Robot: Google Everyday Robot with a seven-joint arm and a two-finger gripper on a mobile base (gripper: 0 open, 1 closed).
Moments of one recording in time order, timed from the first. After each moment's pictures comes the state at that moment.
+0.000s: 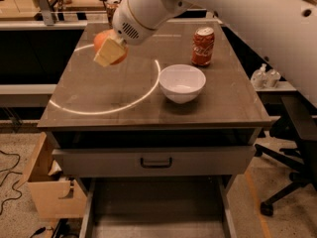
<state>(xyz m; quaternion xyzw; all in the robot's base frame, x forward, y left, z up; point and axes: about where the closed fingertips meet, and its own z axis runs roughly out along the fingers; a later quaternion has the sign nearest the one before) 0.601 0.112 0.972 -0.57 0.72 0.15 0.36</state>
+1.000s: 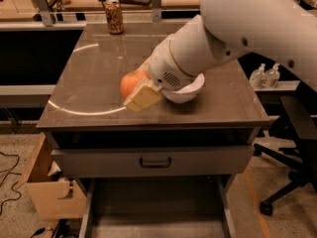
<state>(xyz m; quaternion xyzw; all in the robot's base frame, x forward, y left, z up) 0.503 0.046 0.923 -0.60 0.70 0.17 0.34</state>
